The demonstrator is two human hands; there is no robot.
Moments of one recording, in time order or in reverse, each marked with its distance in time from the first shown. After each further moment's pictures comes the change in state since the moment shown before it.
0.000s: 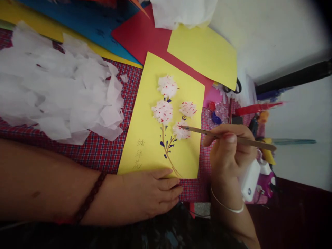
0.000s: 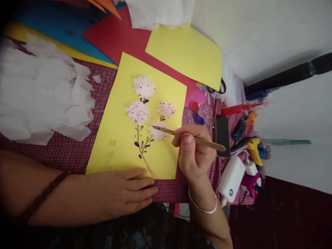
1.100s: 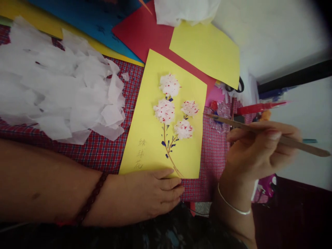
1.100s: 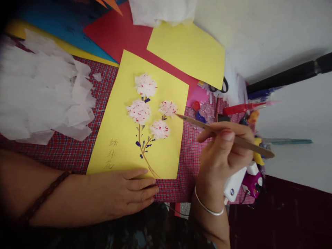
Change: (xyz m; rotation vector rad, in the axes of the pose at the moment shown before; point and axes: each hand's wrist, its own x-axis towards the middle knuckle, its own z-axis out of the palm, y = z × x) left_hand -0.003 0.002 0.005 0.030 -0.025 0.000; right_hand 0.021 0.018 -0.010 0.078 0.377 -0.129
